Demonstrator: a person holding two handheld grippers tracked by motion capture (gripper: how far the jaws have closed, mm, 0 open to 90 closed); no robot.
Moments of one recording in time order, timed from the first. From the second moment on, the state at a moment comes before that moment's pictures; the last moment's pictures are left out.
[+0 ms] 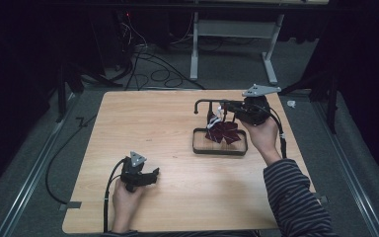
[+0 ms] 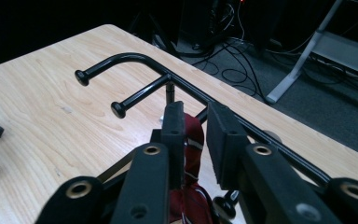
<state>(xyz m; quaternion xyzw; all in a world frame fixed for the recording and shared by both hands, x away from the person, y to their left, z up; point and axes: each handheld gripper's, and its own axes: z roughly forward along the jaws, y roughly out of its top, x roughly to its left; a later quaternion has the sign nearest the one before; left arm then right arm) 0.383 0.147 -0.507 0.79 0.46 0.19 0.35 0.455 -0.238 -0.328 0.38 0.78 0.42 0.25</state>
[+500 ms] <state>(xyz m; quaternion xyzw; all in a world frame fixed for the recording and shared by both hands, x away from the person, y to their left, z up) 0.383 0.147 -0.507 0.79 0.46 0.19 0.35 0.436 -0.259 -0.333 0.39 0.77 0.45 0.23</state>
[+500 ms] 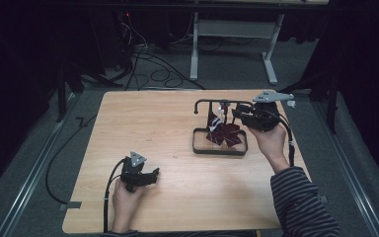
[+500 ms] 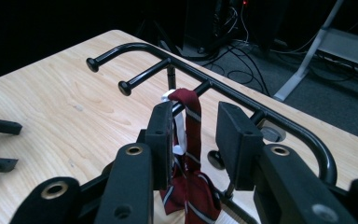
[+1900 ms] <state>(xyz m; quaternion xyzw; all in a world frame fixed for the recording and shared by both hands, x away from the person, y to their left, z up) 0.383 0.147 -0.507 0.79 0.46 0.19 0.35 0.398 -0.290 -0.343 0.40 0.77 0.46 0.21</state>
